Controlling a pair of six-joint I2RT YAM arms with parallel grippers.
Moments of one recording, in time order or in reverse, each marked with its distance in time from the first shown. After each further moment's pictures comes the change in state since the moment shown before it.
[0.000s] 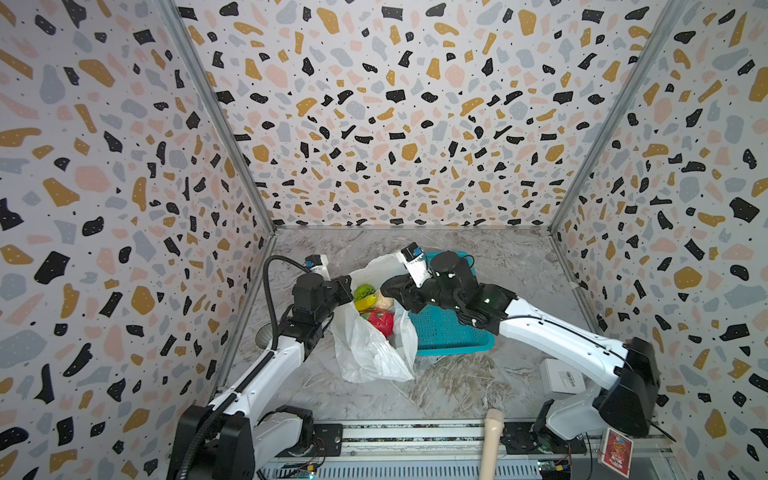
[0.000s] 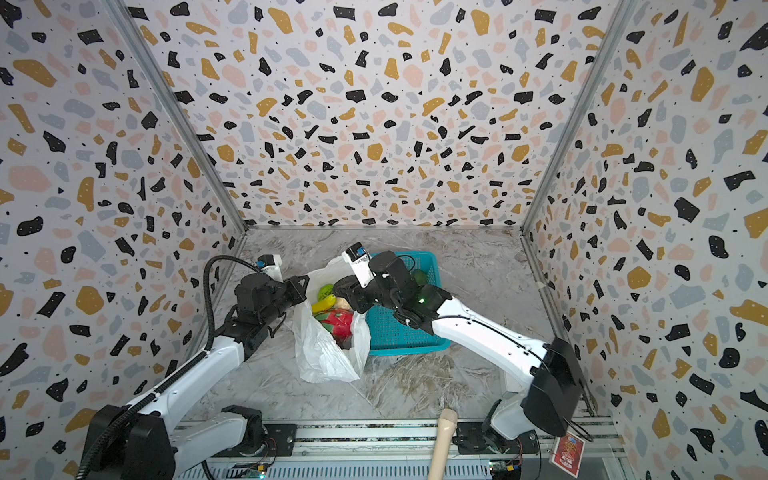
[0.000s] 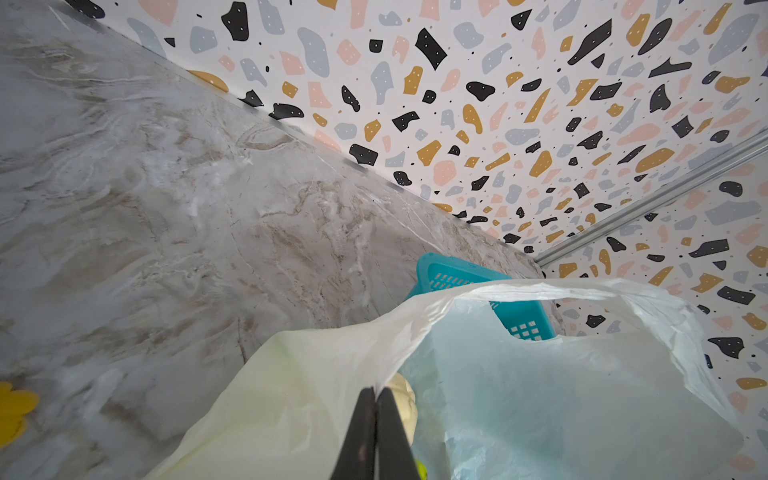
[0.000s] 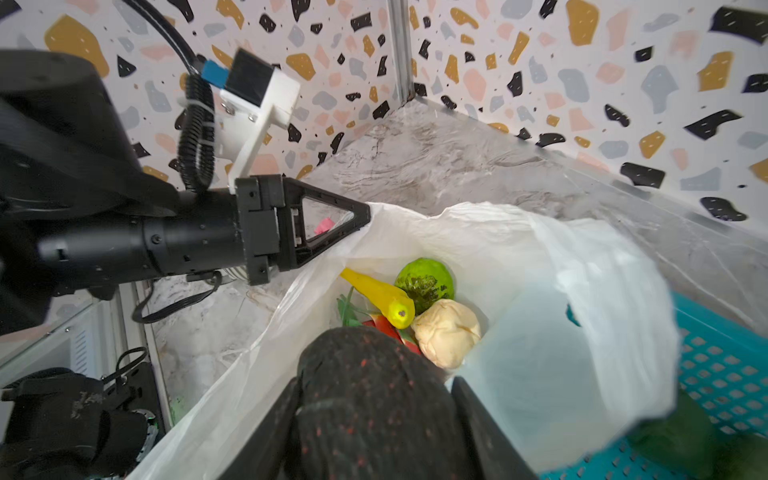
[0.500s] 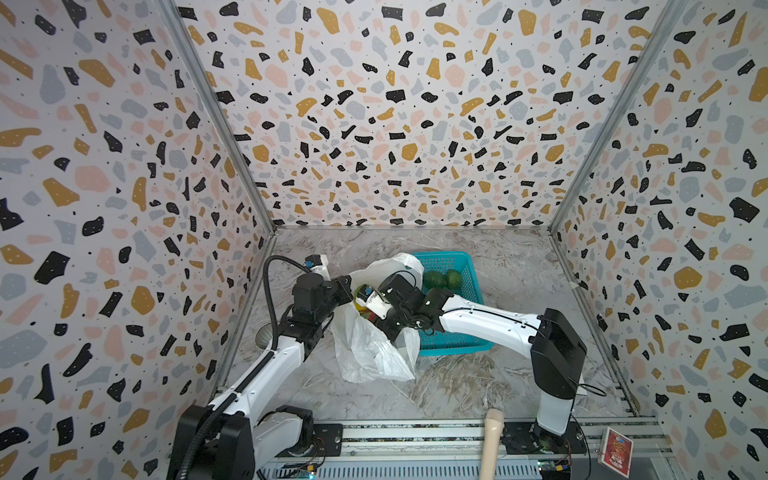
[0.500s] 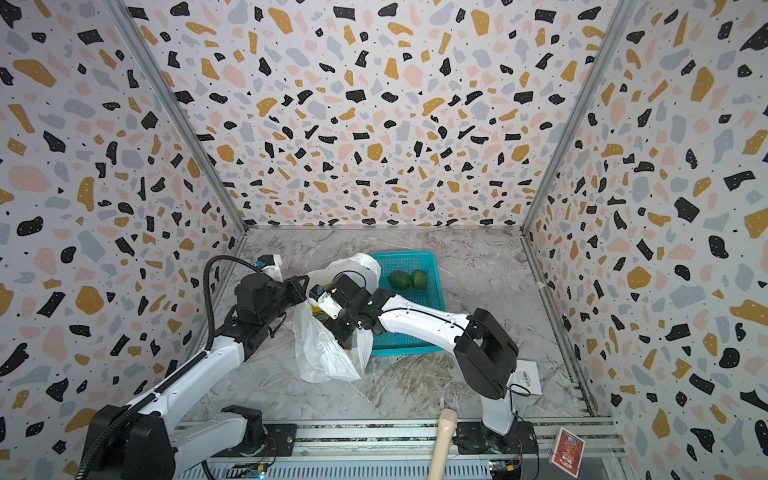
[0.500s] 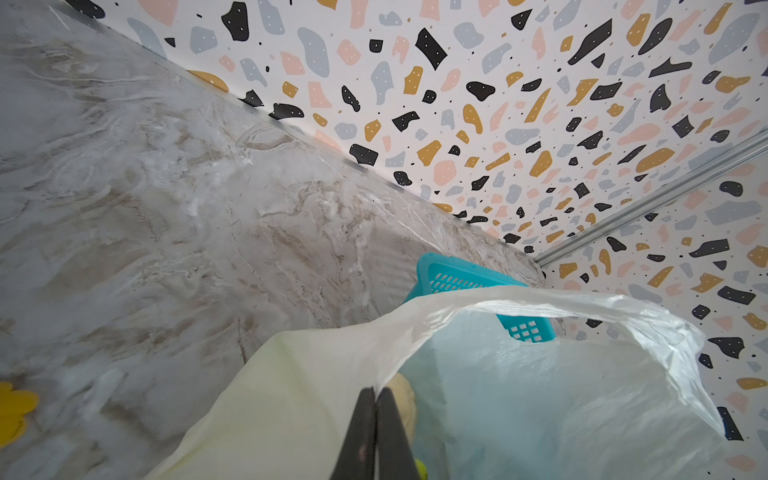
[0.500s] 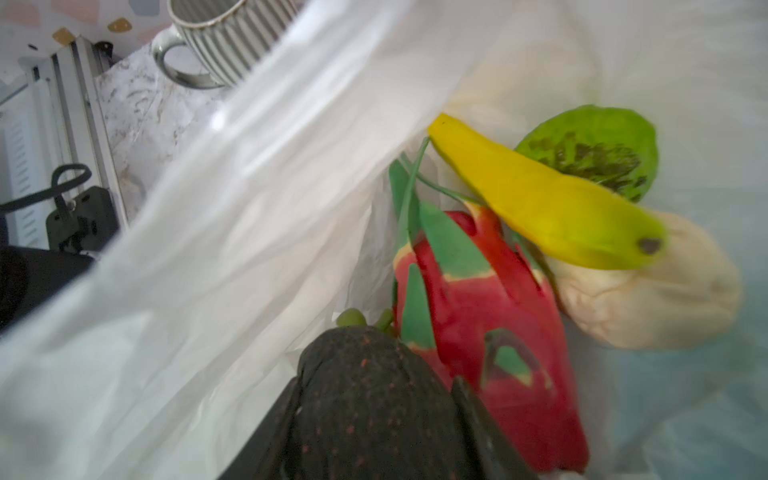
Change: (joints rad) left arm 0.000 0.000 0.000 0.000 0.000 0.000; right arm 0.109 0.331 0.158 -0.240 -0.095 -0.147
